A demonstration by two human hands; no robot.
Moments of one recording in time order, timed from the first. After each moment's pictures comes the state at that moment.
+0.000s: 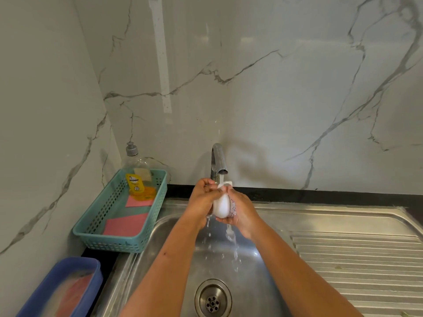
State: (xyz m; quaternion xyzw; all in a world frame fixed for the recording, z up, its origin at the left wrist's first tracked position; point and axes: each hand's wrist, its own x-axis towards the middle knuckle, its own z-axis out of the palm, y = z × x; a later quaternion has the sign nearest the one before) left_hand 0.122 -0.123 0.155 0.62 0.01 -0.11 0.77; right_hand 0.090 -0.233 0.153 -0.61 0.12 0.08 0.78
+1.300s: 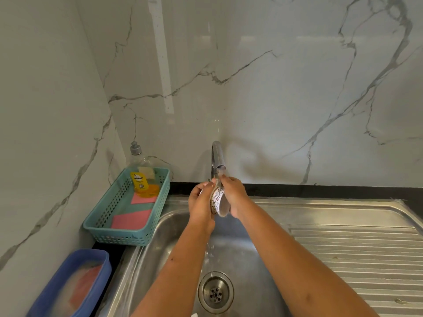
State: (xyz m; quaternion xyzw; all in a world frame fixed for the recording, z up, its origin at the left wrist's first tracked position) left_hand 0.093 -0.131 0.149 0.47 0.12 -0.07 0.87; right_hand 0.113 -0.214 0.172 -0.70 0.19 0.04 0.69
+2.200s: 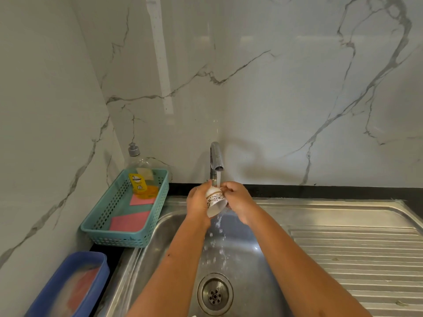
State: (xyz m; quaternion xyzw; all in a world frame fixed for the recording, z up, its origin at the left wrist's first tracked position) left_hand 0.102 -0.131 0.161 0.48 0.18 -0.10 0.85; right_hand 0.099 -0.235 0.165 -0.78 0.10 0.05 0.62
